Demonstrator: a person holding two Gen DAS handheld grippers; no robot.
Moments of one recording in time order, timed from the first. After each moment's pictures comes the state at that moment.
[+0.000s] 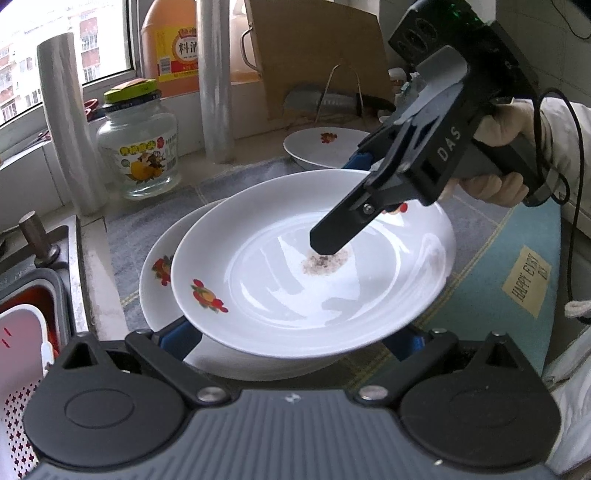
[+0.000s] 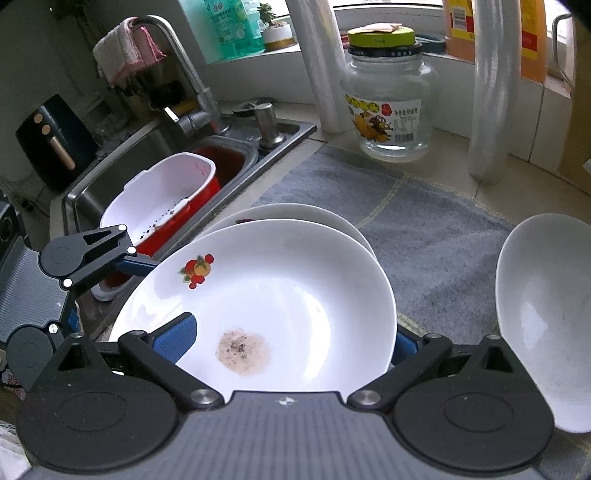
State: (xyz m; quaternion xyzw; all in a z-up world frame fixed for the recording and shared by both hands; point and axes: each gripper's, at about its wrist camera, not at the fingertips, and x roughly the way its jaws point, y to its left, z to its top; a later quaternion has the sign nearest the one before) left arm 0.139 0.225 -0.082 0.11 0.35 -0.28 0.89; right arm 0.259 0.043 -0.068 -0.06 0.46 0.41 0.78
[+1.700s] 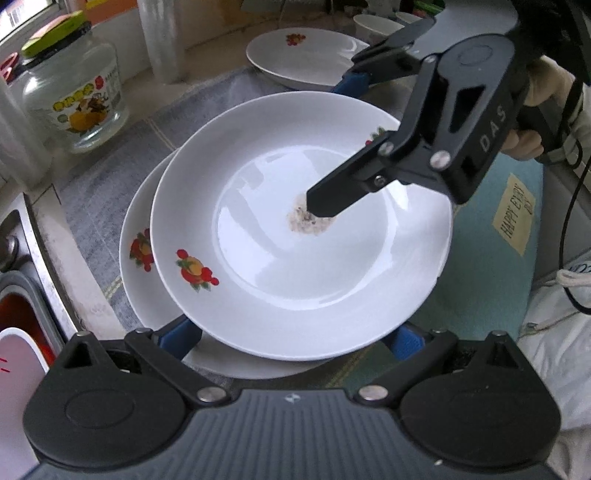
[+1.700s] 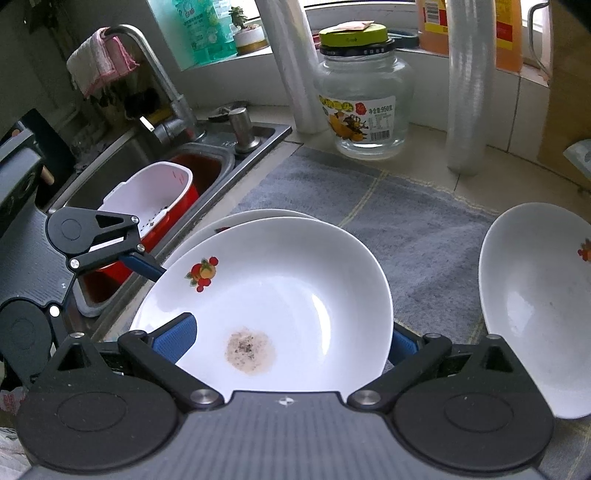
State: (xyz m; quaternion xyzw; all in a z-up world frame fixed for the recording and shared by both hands) left arm 0.218 0.206 -0.076 0.19 0.53 -0.34 0.76; right arm 0.260 0.042 -0.064 -0.04 0.47 0.37 0.80
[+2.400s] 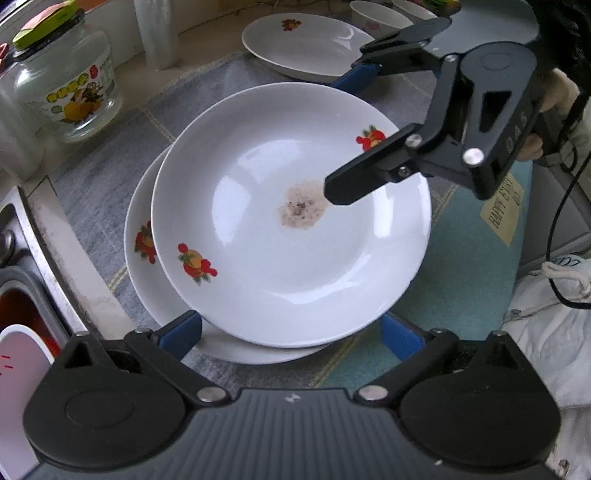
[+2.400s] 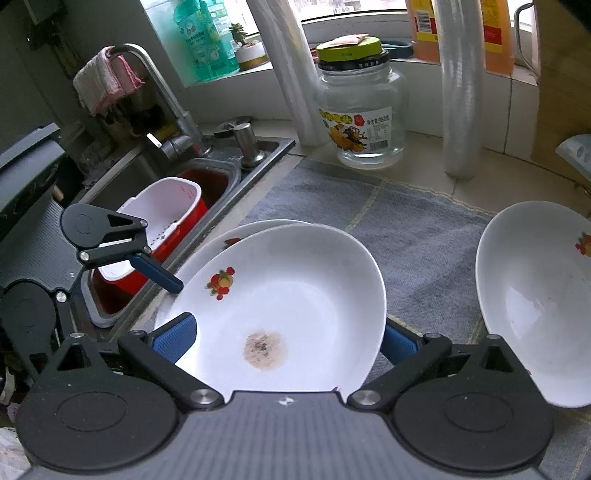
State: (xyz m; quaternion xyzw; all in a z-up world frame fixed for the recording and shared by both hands) left arm 0.219 0.211 -0.064 0.20 0.56 -0.34 0.73; right arm 0.254 0.035 -0.057 -0.02 0.45 0.38 0.81
